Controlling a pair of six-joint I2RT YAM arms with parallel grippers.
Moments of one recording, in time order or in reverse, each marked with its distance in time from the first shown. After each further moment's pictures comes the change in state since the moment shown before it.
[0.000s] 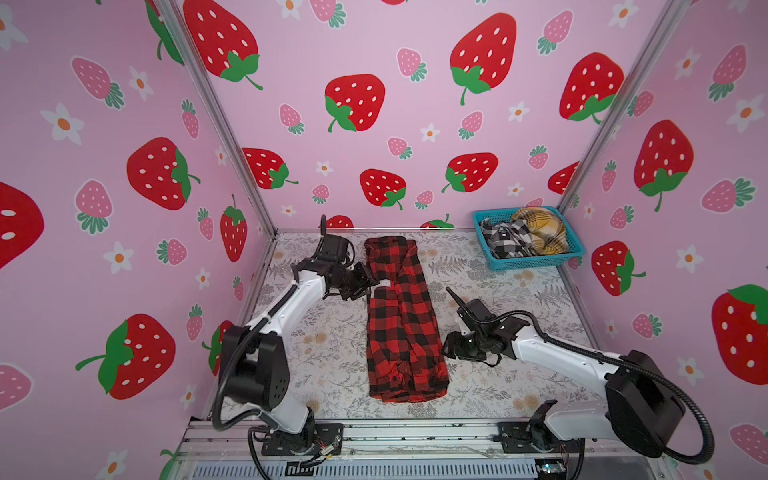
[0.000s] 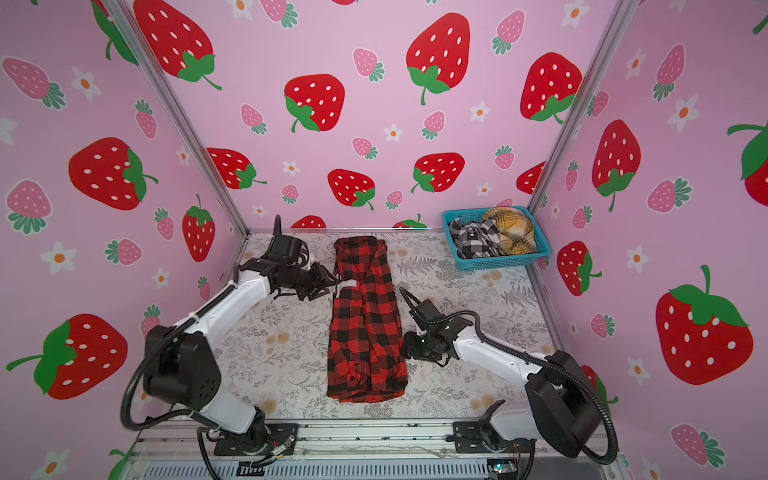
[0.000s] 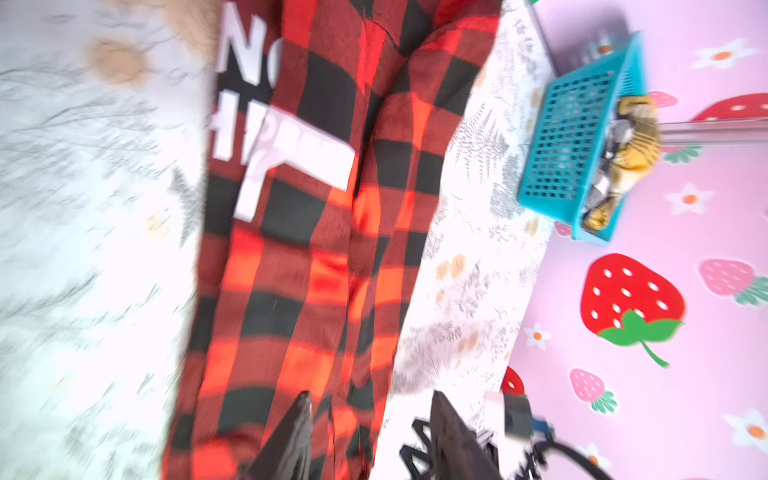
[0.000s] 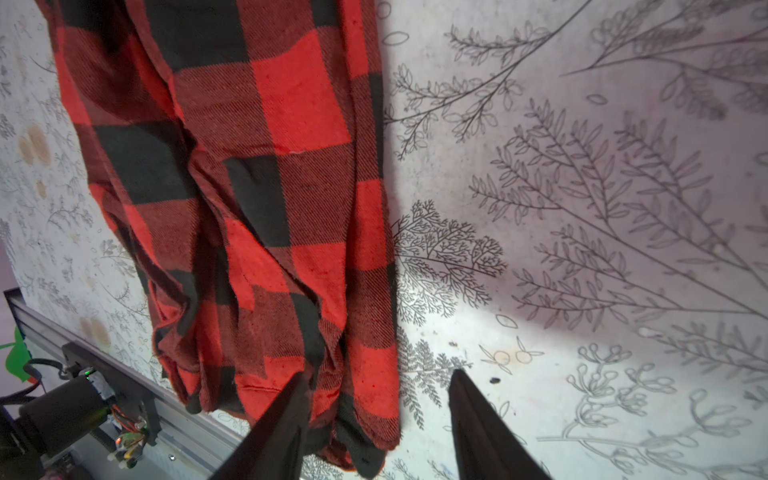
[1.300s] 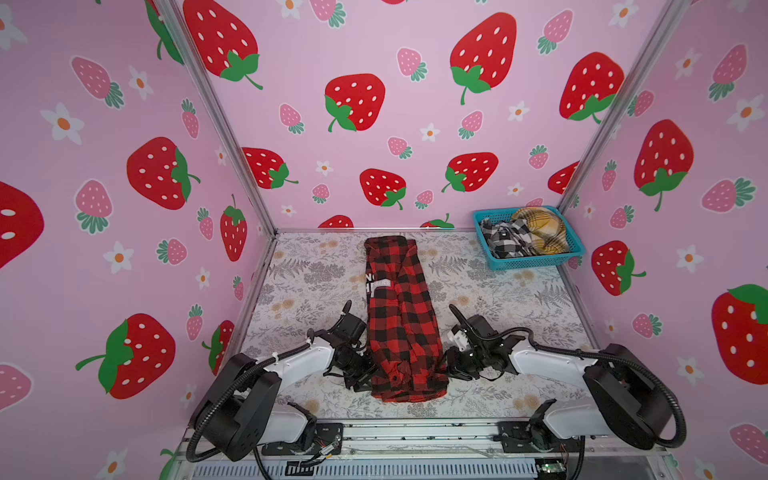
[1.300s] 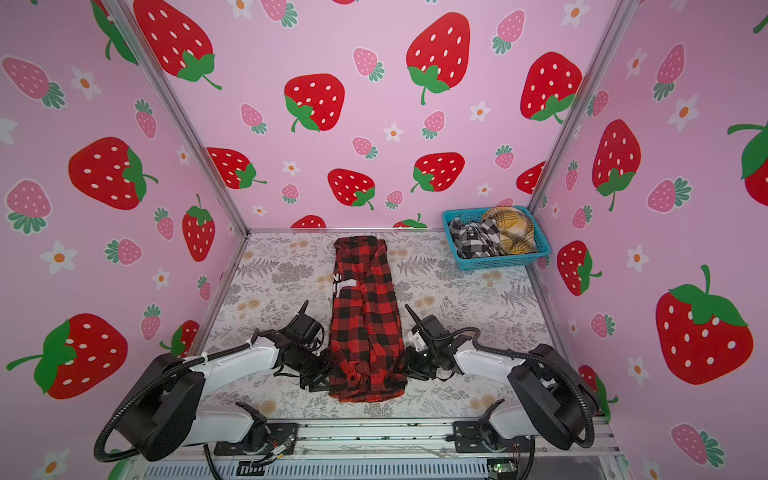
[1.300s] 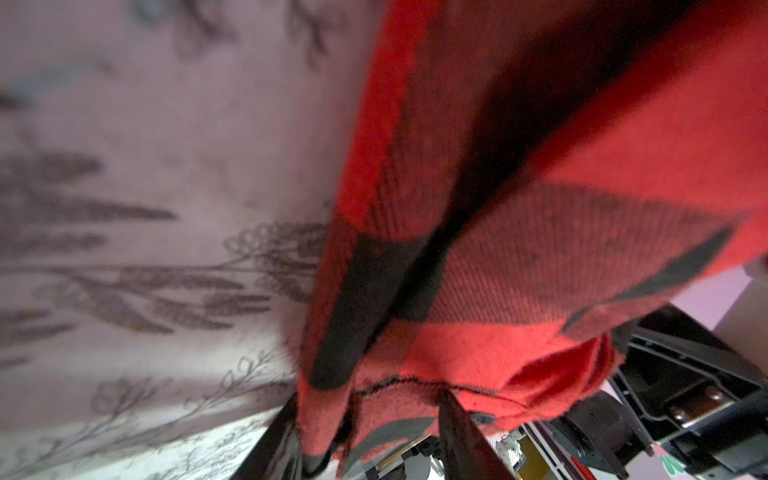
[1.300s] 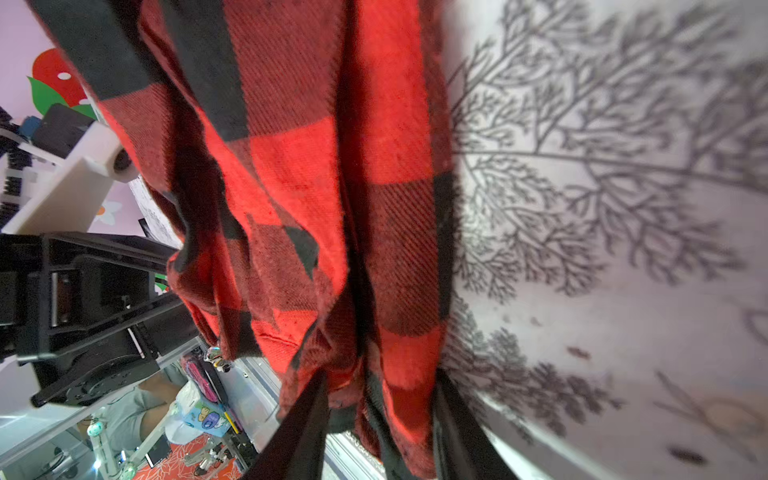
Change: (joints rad) left arm -0.280 -0.164 -0.695 0.166 0.133 -0.248; right arm -0.004 0.047 -0.241 0.358 -0.329 0.134
